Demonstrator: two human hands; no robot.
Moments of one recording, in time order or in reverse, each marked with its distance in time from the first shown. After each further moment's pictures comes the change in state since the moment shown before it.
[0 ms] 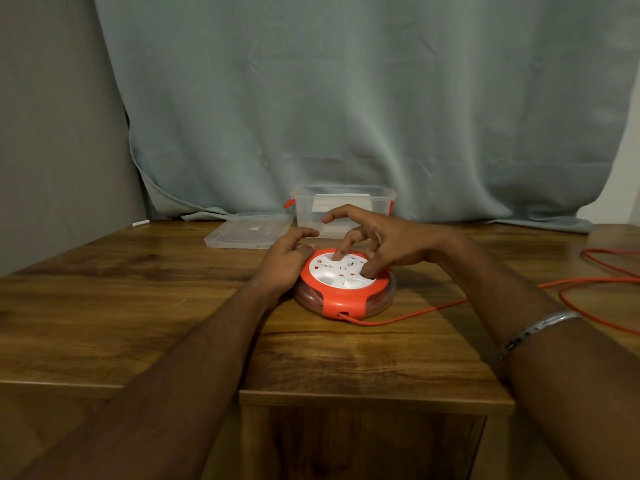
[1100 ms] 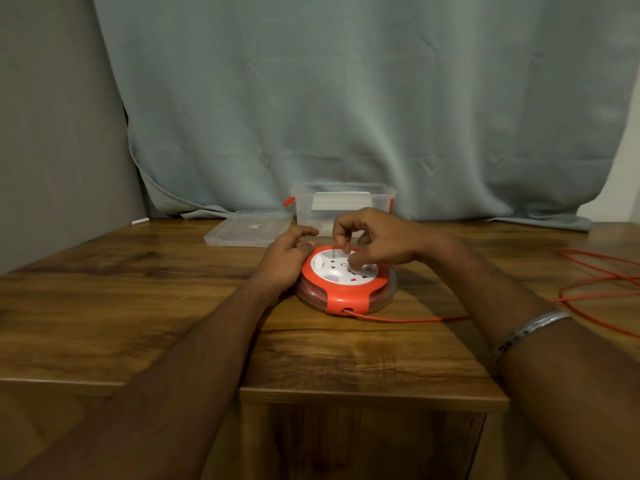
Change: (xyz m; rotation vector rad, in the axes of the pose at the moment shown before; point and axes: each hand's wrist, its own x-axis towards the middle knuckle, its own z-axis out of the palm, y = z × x) left_hand 0.002 -0.001 0.000 0.020 0.013 0.008; right_hand 0.006 -0.013 0.012 -0.184 0.157 -0.014
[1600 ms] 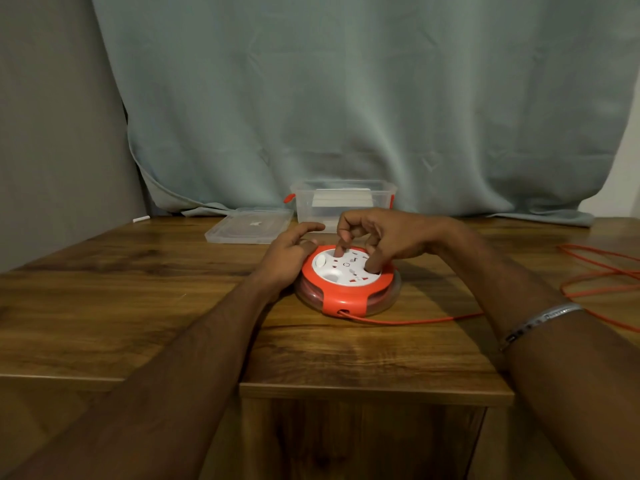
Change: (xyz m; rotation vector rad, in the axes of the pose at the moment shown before) left_hand -0.004 0.005 0.000 0.006 -0.043 0.018; right_hand -0.006 0.010 -0.014 0.118 -0.191 0.032
